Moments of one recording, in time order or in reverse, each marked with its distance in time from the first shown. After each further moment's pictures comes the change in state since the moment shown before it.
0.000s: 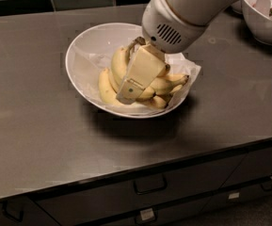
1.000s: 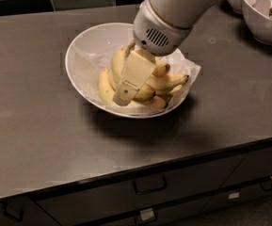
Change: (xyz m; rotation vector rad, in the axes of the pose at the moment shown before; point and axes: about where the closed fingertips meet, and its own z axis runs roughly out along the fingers) arm -0.001 -0.003 0.031 -0.080 0.046 -0.006
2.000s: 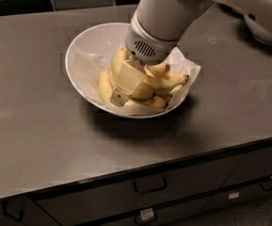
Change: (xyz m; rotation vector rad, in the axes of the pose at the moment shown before) arm 0.007 -0.004 0.025 0.045 0.072 0.080
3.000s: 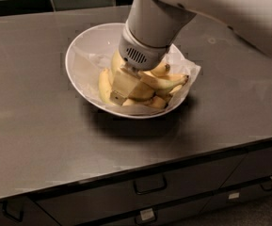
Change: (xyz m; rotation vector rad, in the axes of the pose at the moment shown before) arm -0.002 0.002 0.016 0.020 0.038 0.024
